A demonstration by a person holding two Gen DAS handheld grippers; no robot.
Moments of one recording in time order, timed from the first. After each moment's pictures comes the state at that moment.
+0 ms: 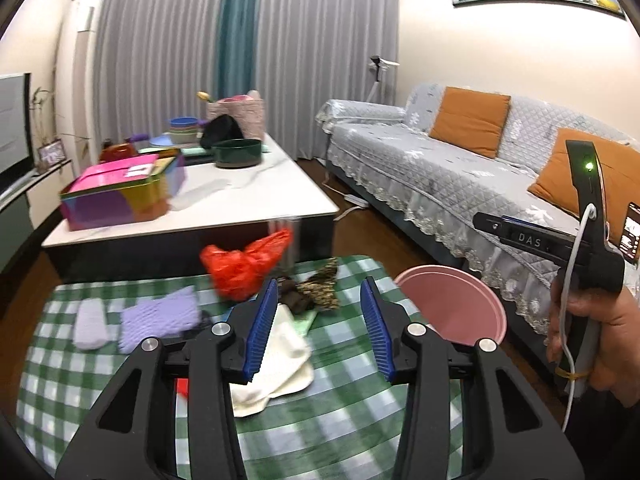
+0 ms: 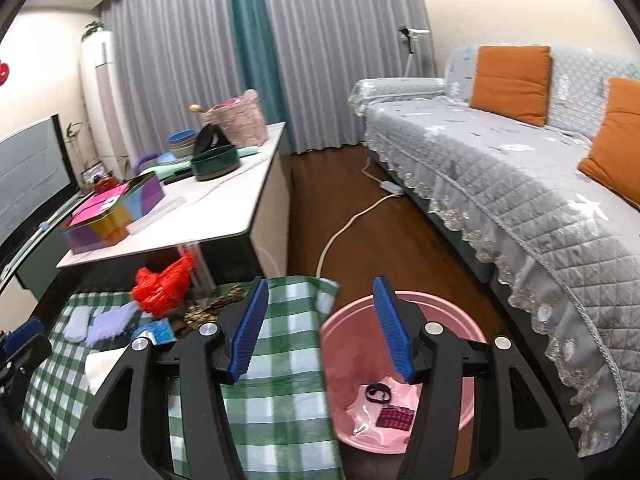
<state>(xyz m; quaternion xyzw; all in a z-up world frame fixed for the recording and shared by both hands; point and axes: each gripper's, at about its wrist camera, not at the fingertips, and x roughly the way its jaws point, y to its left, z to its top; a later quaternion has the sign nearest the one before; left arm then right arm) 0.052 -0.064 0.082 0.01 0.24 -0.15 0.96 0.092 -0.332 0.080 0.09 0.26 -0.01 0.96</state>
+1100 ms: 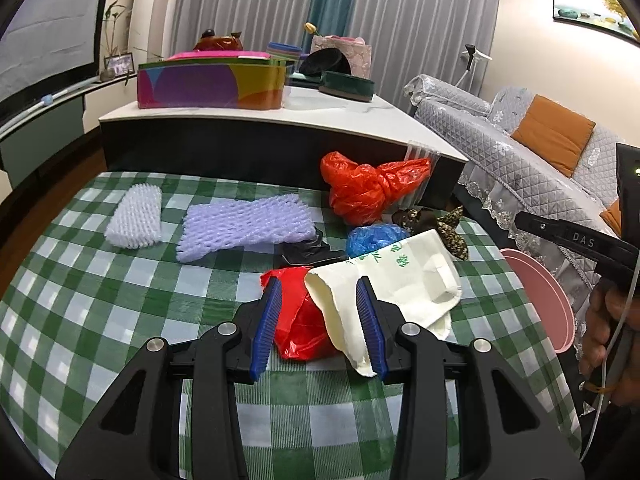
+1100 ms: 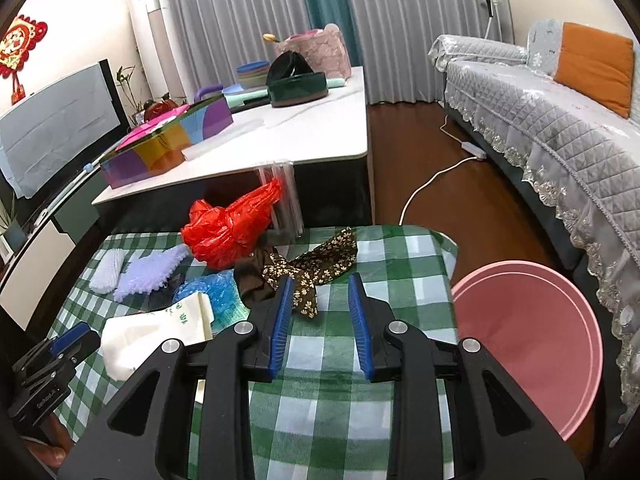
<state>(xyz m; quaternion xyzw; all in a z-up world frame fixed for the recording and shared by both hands) 0.093 0.033 -0.015 -0.08 0.32 -0.04 0.94 0.167 -0.237 0.014 0.07 0.33 0.10 0.94</state>
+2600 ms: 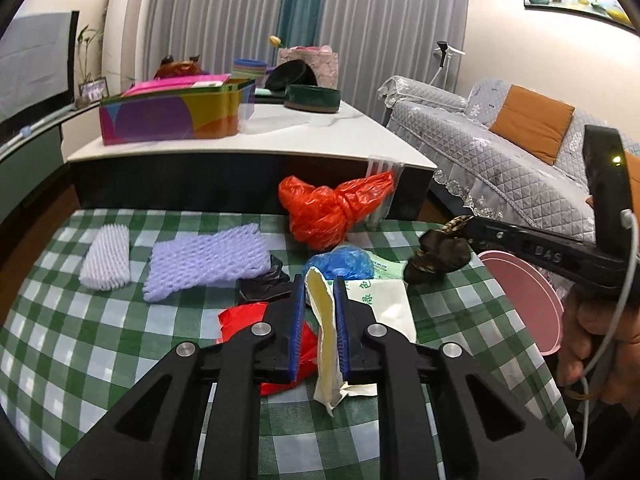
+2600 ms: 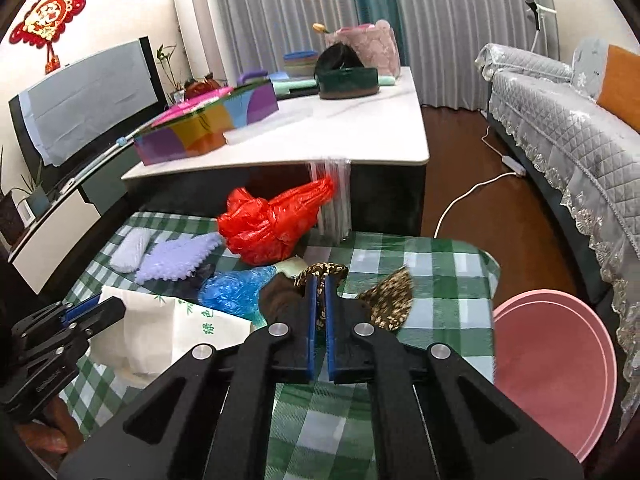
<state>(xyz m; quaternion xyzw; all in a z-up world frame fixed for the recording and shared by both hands) 0.103 -0.001 0.007 -0.04 0.30 -0.08 0.95 0.166 -0.217 0.026 0.03 0.32 0.17 0.93</state>
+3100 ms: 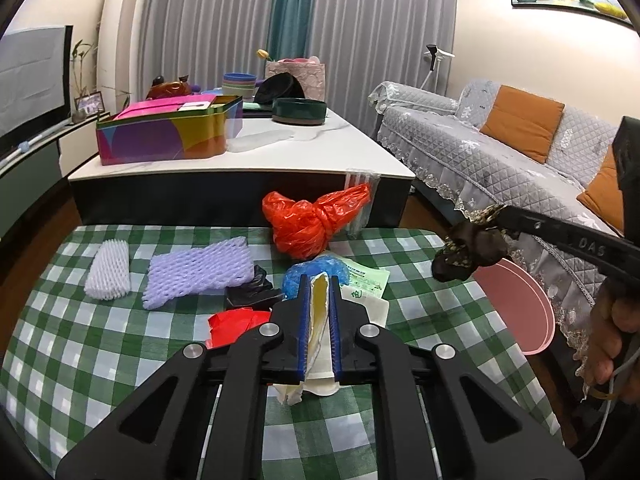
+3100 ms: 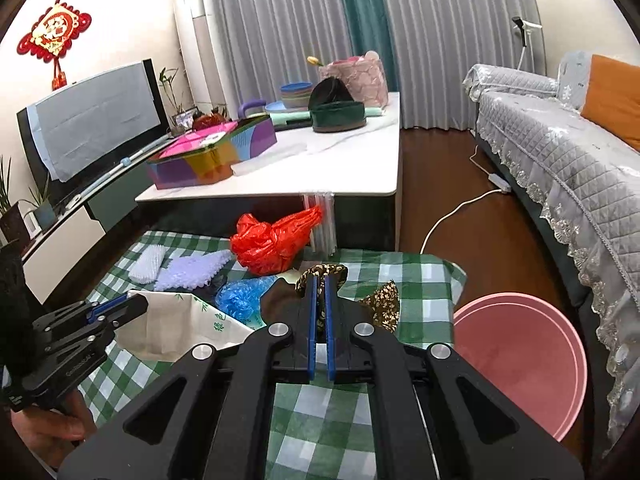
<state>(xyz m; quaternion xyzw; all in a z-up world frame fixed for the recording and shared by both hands) 0.085 -0.017 0.027 -0.03 0.28 -0.09 0.95 0.118 -0.251 0.064 0.04 0.28 0.16 0.94</state>
